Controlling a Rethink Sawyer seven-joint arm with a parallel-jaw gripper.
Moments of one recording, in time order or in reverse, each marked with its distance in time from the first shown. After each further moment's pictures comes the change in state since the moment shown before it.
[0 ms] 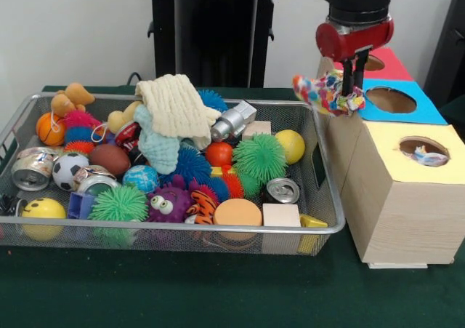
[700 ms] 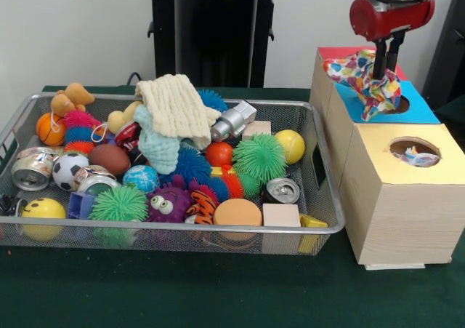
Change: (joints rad) arm 0.099 -0.009 -0.065 -0.138 0.037 0.173 0.084
